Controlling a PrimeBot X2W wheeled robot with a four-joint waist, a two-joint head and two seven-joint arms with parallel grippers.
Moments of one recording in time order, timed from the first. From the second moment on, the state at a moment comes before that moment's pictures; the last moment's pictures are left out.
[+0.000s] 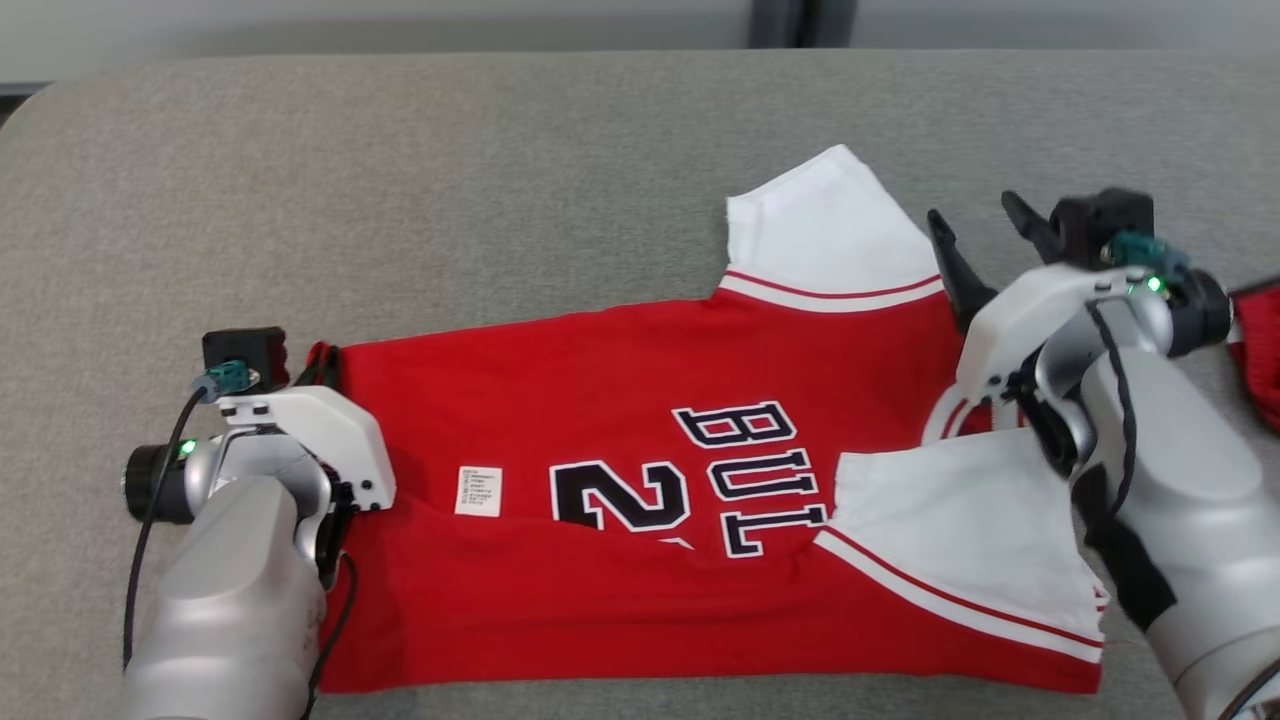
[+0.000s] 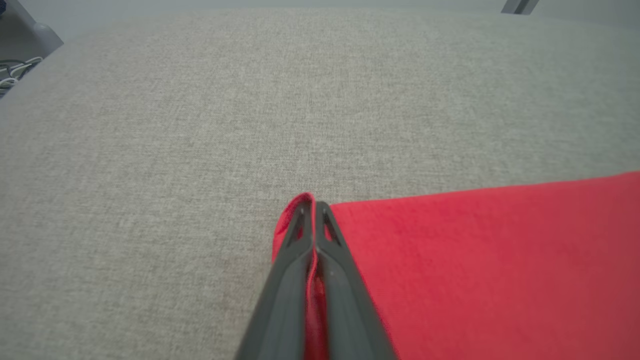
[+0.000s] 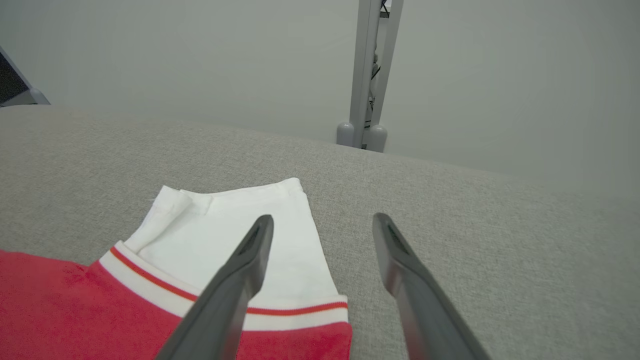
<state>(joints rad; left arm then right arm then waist) -0.74 0.10 -0.11 1.14 -0.23 0.00 -0.14 -0.82 -0.13 0.29 0.93 0.26 0.13 -0.16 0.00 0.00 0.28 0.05</state>
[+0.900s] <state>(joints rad) -0.81 0.05 -0.53 1.02 -0.56 0.01 -0.25 -1.16 -0.22 0.34 1.26 0.25 0.13 0.08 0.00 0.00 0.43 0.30</state>
